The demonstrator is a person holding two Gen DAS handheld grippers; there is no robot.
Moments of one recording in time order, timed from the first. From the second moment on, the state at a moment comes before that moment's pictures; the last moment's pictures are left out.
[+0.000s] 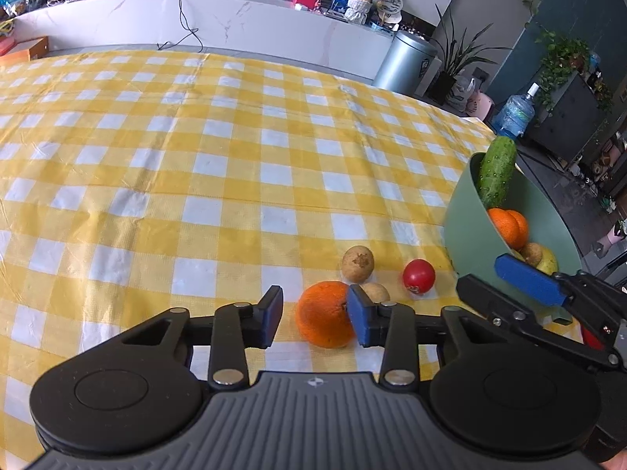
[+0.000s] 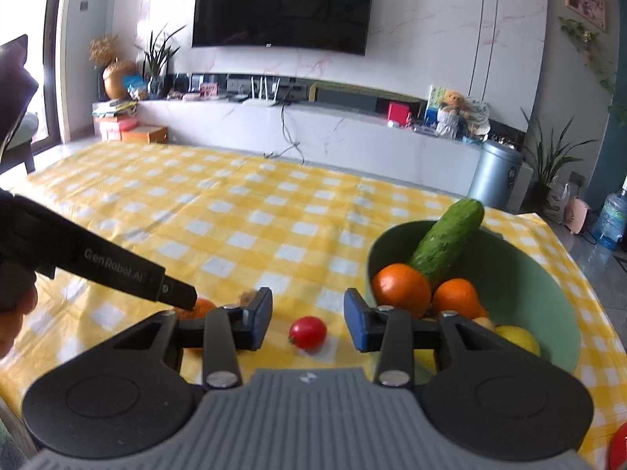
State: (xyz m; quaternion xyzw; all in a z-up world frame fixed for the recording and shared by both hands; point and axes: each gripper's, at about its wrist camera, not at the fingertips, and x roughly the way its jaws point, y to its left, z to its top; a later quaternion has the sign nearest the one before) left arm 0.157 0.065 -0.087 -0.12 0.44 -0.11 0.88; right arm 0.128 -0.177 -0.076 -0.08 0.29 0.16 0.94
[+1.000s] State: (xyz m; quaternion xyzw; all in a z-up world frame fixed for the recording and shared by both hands) left arm 0.164 0.049 -0.105 -0.11 0.46 -0.17 0.86; right arm 0.161 -0.161 -0.110 -0.06 0.39 0.20 0.90
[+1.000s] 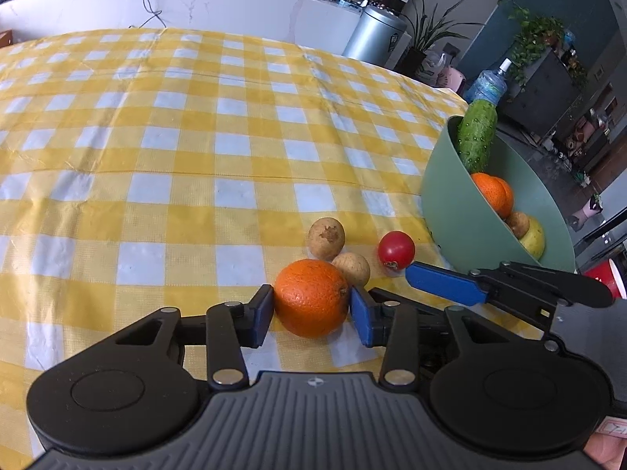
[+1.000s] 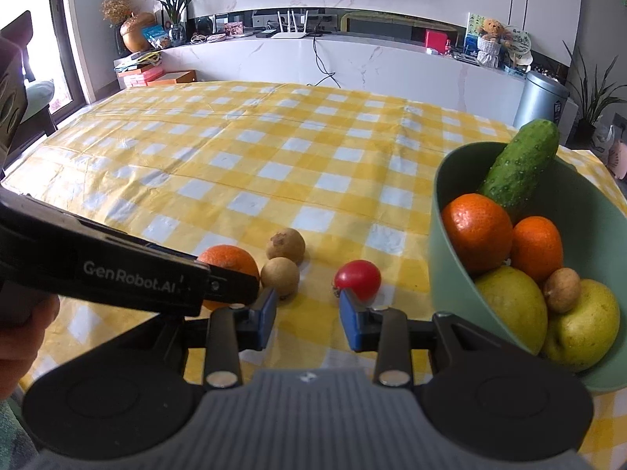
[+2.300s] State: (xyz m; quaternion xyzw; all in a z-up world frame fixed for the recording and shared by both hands) left arm 0.161 0.080 -0.100 -0.12 0.45 -0.07 0.88; right arm 0.161 -0.125 -0.122 -0.07 0.36 0.25 0.90
